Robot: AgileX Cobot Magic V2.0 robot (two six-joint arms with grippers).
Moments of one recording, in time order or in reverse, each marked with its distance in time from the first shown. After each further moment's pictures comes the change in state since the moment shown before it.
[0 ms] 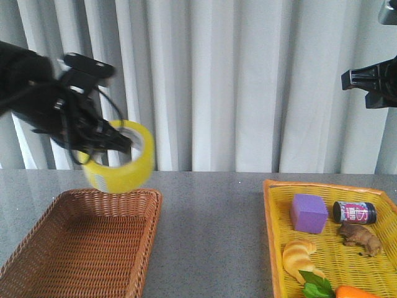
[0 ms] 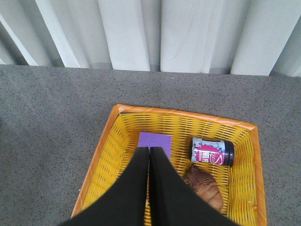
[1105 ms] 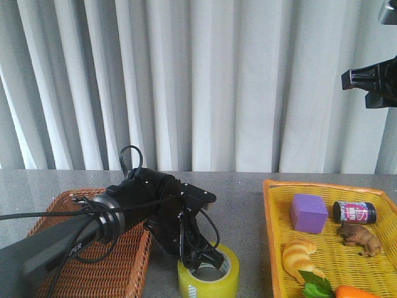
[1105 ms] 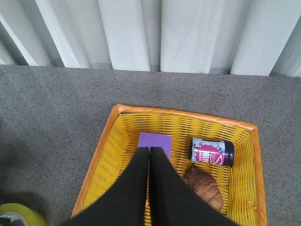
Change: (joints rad) left arm -0.186 0.467 -0.003 -0.273 -0.057 0.084; right arm 0.000 0.000 0.000 0.000 0.000 0.000
